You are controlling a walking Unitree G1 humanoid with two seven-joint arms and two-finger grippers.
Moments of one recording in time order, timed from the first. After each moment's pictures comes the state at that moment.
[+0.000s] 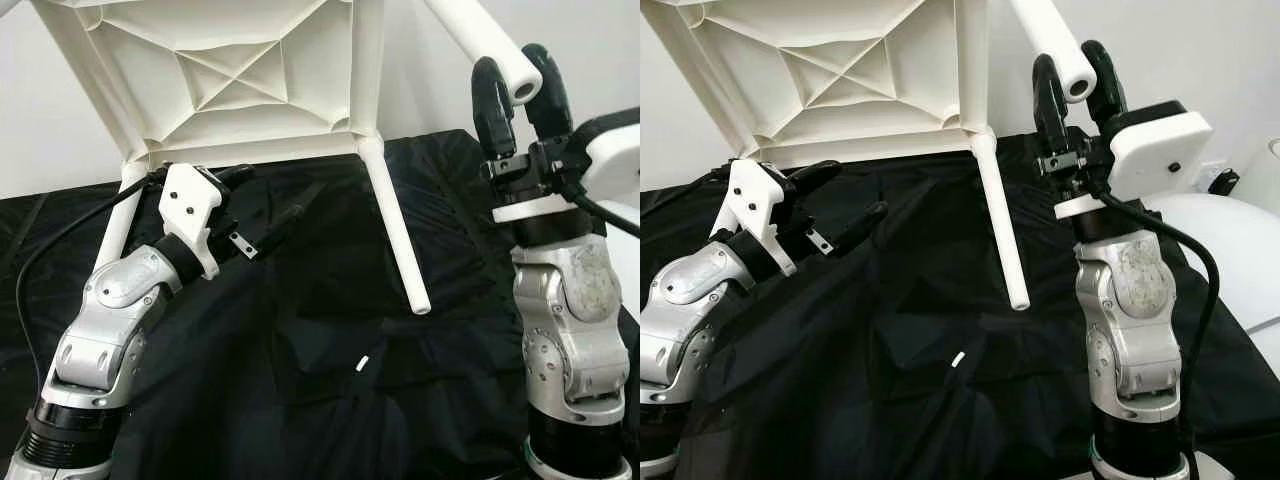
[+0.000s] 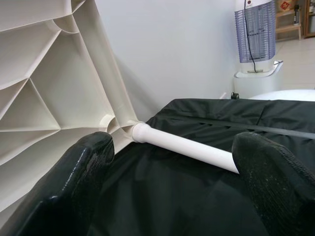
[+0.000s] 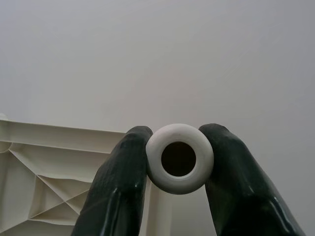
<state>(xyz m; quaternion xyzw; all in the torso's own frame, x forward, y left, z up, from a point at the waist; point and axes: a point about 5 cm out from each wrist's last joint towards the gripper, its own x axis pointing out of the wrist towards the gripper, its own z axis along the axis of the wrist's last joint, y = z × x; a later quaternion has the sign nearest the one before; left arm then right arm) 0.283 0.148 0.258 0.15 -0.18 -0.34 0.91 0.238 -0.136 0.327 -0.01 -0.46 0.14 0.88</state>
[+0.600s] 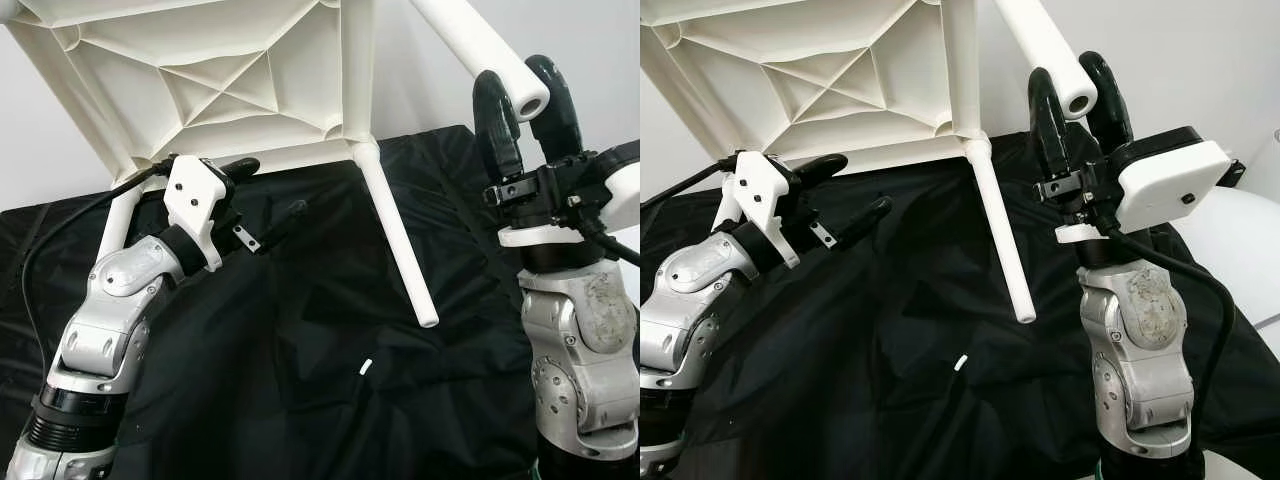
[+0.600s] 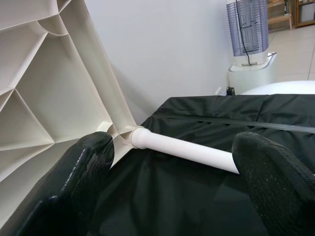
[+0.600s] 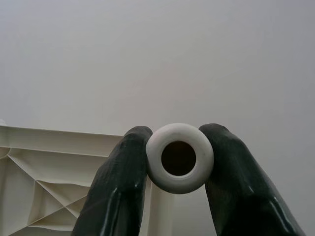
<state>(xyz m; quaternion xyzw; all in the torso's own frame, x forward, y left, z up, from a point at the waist) 0.292 0.146 0.261 0.16 -0.18 -0.35 0.90 0.215 -0.134 0.323 -0.02 -0.46 0.16 0.87</state>
